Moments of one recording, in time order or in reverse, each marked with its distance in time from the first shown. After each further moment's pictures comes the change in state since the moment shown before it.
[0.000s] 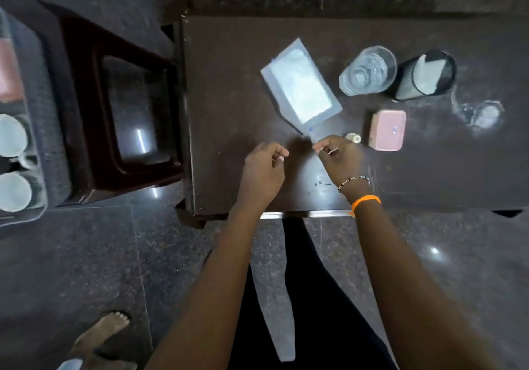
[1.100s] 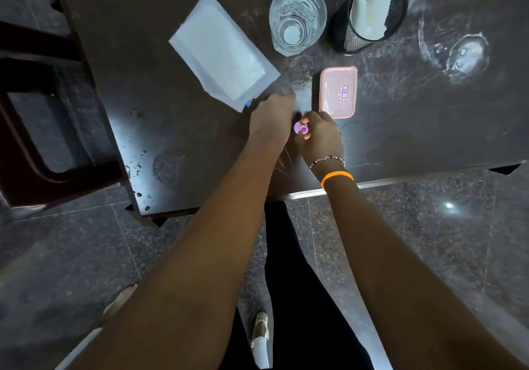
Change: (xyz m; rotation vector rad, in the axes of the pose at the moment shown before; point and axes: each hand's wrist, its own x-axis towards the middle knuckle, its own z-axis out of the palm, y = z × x) left_hand 0.081 0.064 0.153 0.735 -0.196 0.200; right_hand 0.037 0.103 -0.027 -0.212 0.074 0.073
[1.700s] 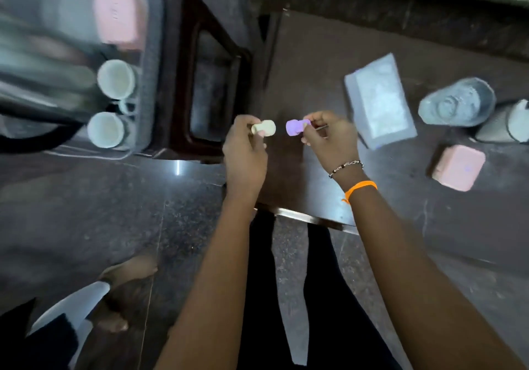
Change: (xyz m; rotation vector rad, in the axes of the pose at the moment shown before) left_hand -0.176 -0.225 -0.092 -0.918 0.664 -0.568; right_hand -0.081 -0.238 0.056 0.371 -0.213 -0.319
